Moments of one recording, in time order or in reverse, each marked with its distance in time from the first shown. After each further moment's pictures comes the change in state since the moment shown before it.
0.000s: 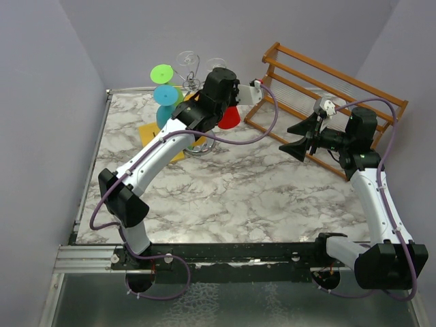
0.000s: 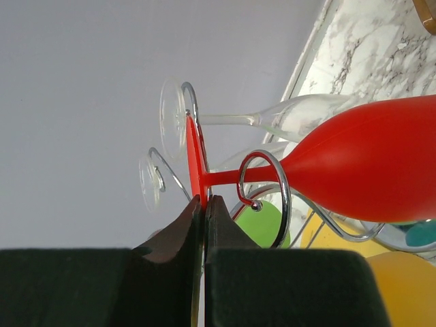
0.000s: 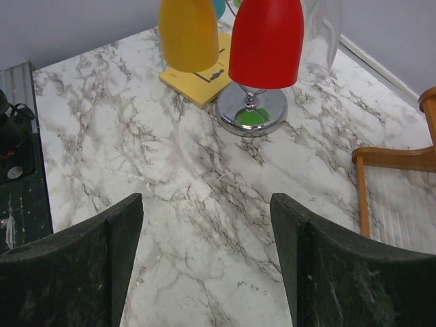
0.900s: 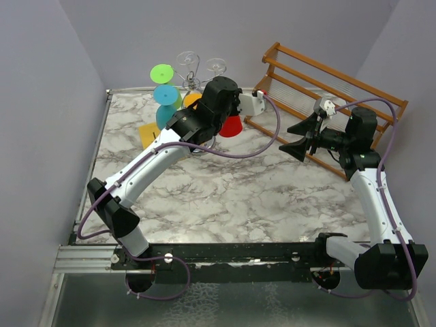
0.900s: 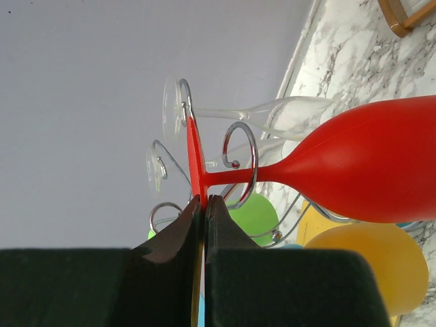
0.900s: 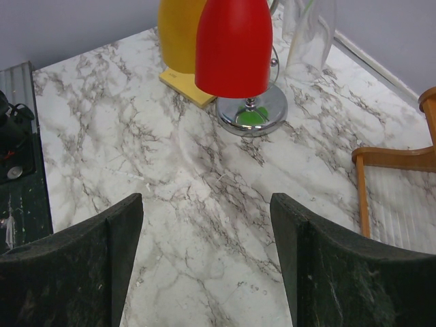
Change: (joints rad) left arm -0.074 -0.103 -0.067 -0.037 -0.032 -0.001; right arm 0.000 0.000 0.000 0.000 0.000 0.000
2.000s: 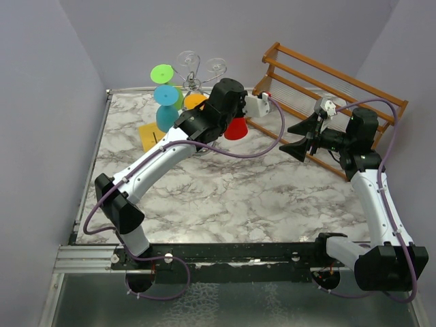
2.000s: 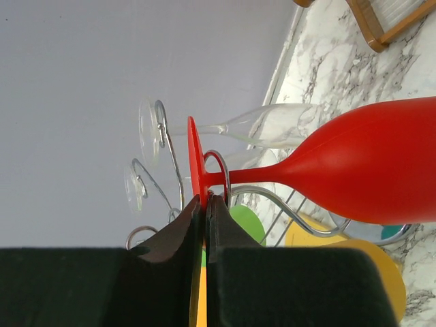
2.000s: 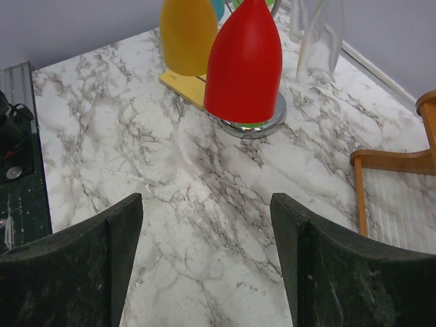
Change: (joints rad) left arm -0.014 0.039 -0.009 0.017 0.026 -0.026; right arm 0.000 -0.012 0.000 0.000 0.000 0.000
